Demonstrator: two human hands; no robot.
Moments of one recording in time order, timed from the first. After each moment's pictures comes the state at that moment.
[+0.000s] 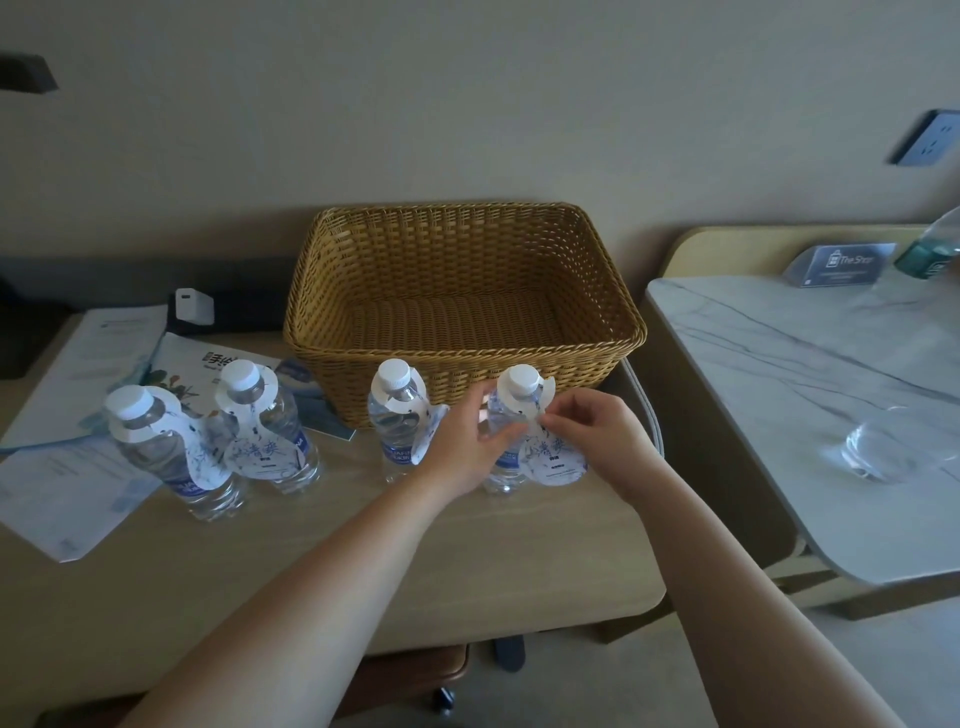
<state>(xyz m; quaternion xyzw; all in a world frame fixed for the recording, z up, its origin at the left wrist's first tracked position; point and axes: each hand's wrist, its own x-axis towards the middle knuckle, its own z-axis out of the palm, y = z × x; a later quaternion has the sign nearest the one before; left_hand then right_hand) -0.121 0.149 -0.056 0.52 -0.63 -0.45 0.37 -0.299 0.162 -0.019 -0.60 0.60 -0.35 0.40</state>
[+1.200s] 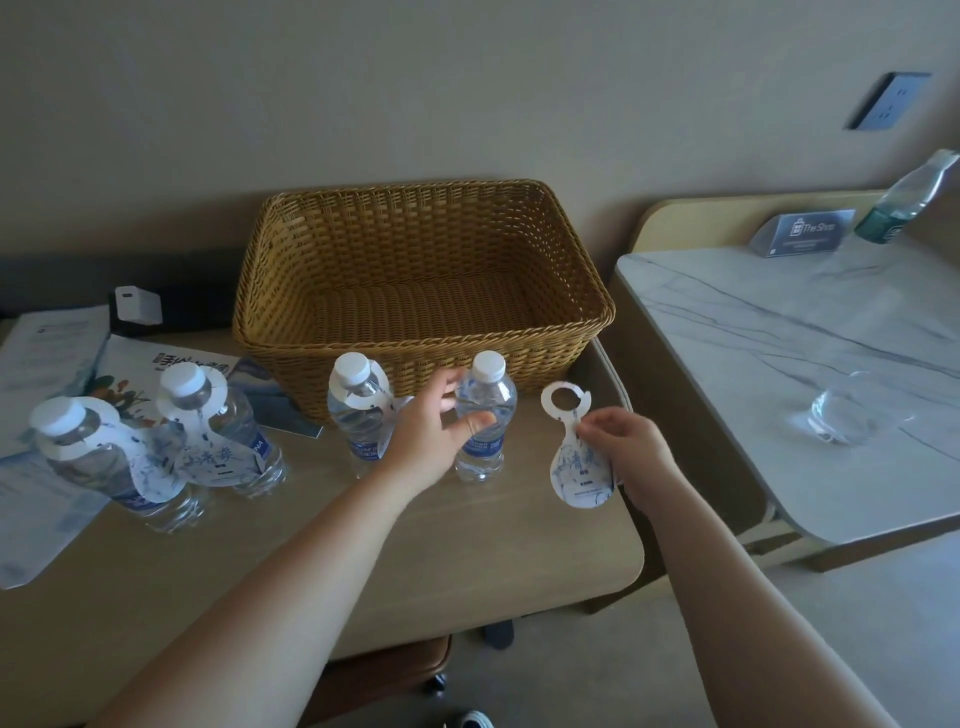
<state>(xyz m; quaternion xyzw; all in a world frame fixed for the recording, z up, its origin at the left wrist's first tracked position) -0.118 0.146 -0.056 0.53 -0.64 -0.42 0.37 -0.361 0.170 -0.073 -0.41 0.69 -0.40 0.44</state>
